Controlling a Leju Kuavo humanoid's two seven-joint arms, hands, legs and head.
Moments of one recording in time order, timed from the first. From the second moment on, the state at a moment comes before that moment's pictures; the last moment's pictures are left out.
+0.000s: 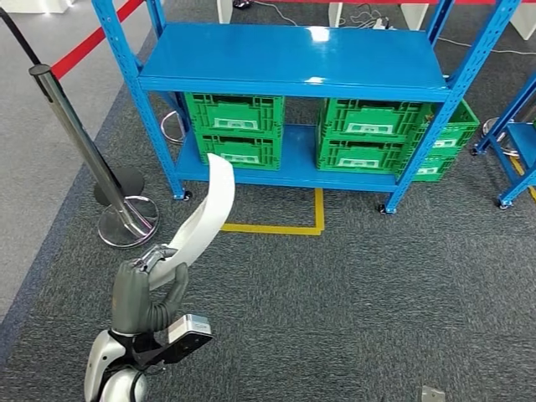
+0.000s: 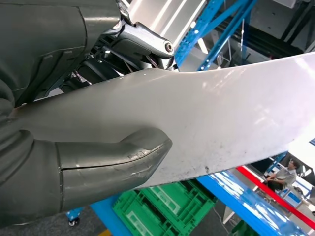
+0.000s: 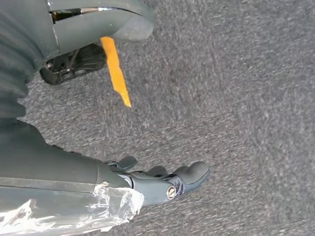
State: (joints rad) left arm 0.10 -0.14 -0.28 -1.66 -0.77 0.41 -0.43; right arm 0.00 0.19 -0.84 -0.29 0.50 -0.22 -0.63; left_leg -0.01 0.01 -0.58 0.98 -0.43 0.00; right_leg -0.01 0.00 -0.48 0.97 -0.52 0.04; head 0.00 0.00
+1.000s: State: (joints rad) left arm 0.08 -0.16 -0.26 -1.63 -0.65 0.34 -0.45; right arm -0.01 0.19 -0.94 -0.29 0.60 -0.22 -0.58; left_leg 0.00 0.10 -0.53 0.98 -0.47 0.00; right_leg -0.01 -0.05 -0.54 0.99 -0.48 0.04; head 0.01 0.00
